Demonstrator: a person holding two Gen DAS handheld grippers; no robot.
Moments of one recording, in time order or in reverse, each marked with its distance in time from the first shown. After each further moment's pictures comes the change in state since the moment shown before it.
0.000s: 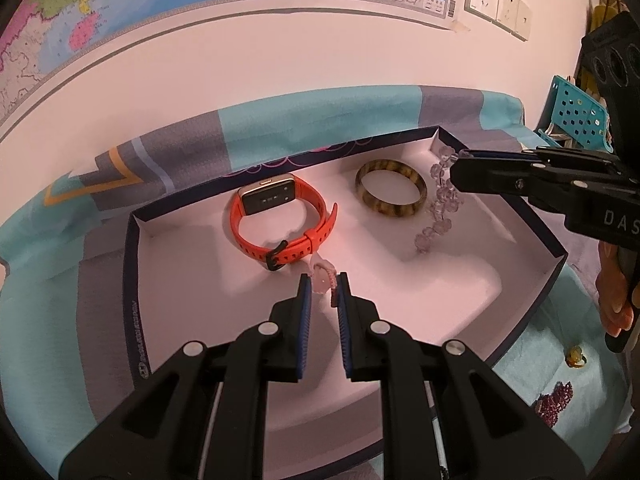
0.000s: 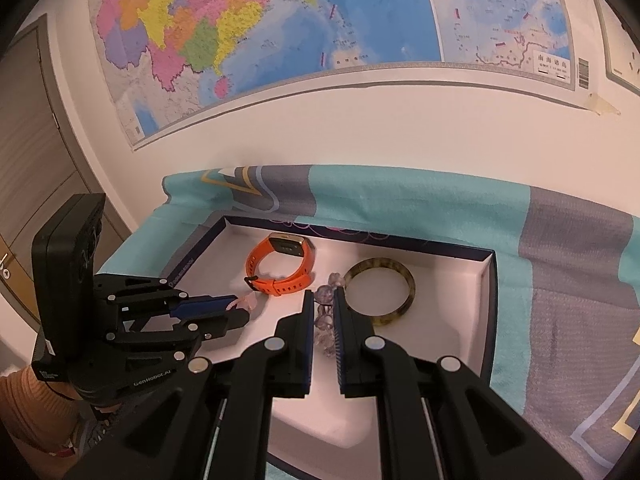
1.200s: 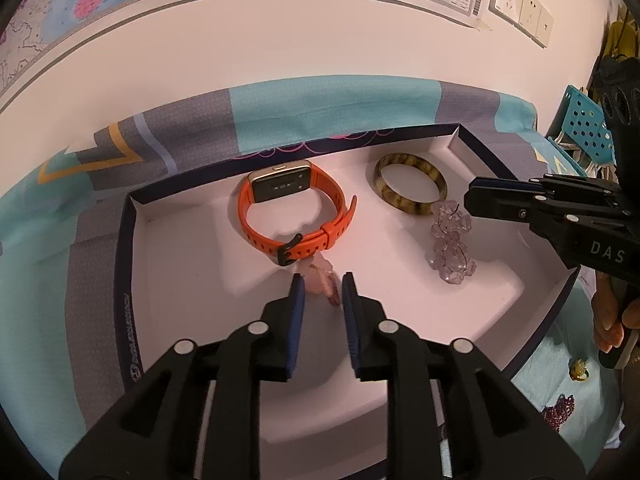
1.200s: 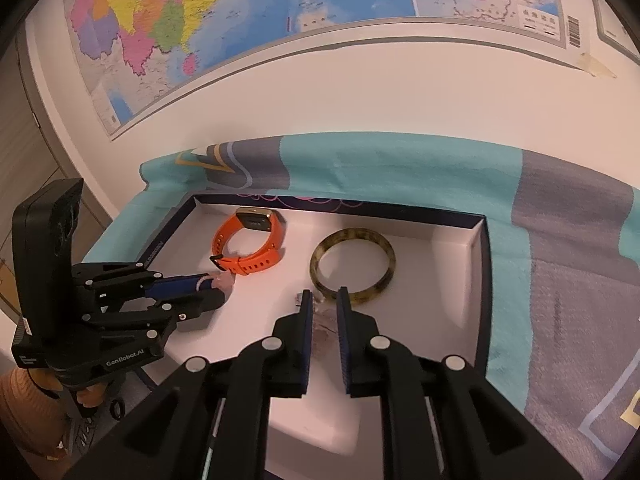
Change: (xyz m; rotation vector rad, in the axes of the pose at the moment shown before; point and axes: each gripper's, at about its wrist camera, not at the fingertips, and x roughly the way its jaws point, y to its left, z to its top) left arm 0.014 0.012 0.002 -0.059 0.036 -0.007; right arm 0.018 -0.017 -0.008 0.038 0.066 -0.039
